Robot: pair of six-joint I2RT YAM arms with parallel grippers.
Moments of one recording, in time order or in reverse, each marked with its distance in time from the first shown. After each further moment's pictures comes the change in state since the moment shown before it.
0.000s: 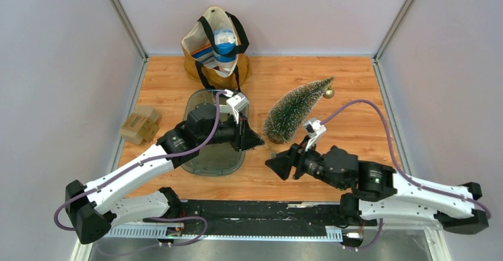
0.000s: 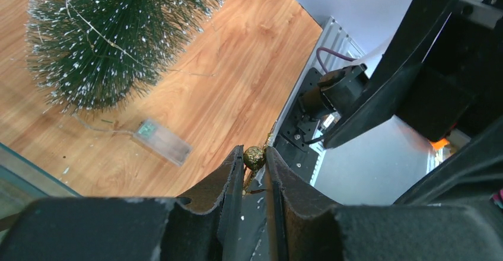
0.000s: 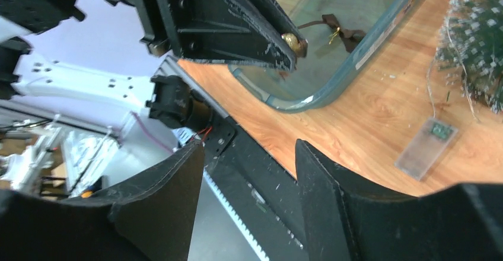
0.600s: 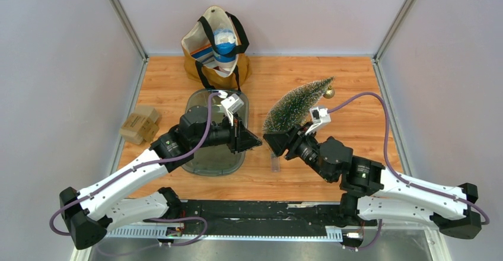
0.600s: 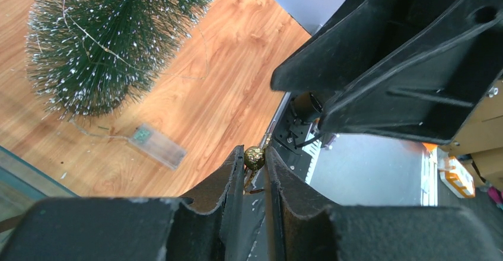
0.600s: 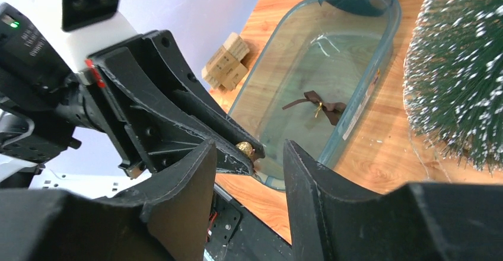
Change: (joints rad) left arm -0.005 -0.076 -0.020 0.008 0.001 -0.004; right arm -0.026 0.137 0.018 0.269 0.233 0.012
